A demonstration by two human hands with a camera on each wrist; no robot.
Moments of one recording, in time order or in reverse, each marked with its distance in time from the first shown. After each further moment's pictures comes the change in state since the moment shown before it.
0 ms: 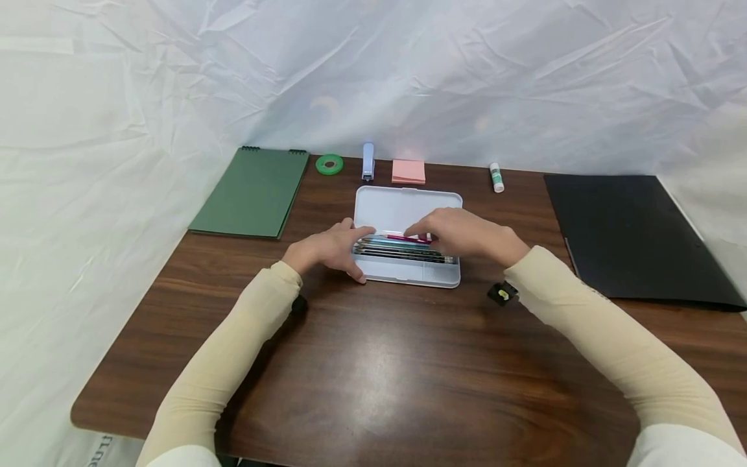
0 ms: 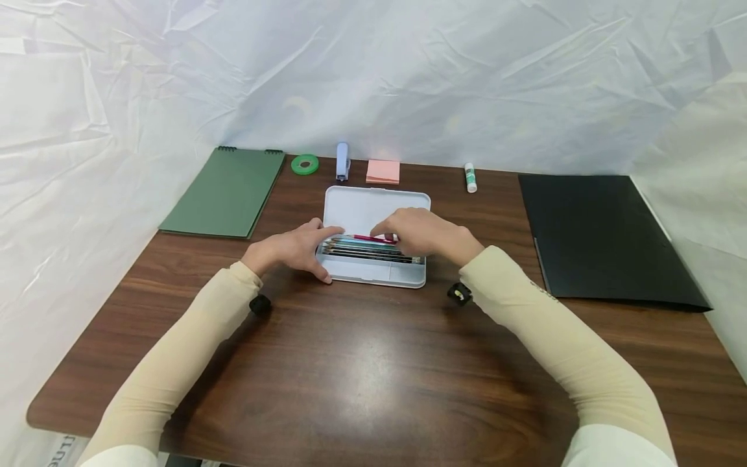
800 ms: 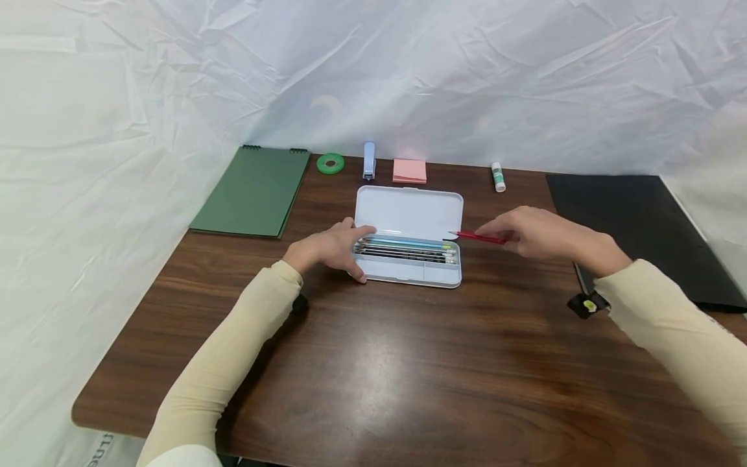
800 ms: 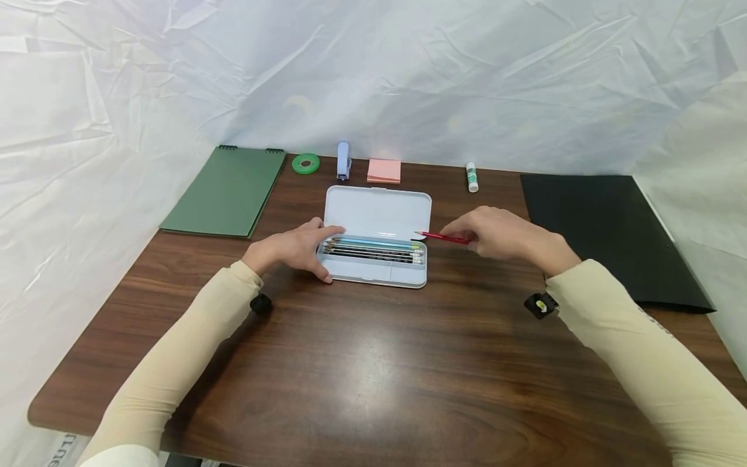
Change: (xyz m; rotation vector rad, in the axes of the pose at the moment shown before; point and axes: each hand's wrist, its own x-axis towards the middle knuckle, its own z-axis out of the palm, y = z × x) left_hand -0.002 0.002 0.001 -0.008 -0.007 -0.002; right_hand -0.099 0.049 -0.015 0.026 0.031 0.158
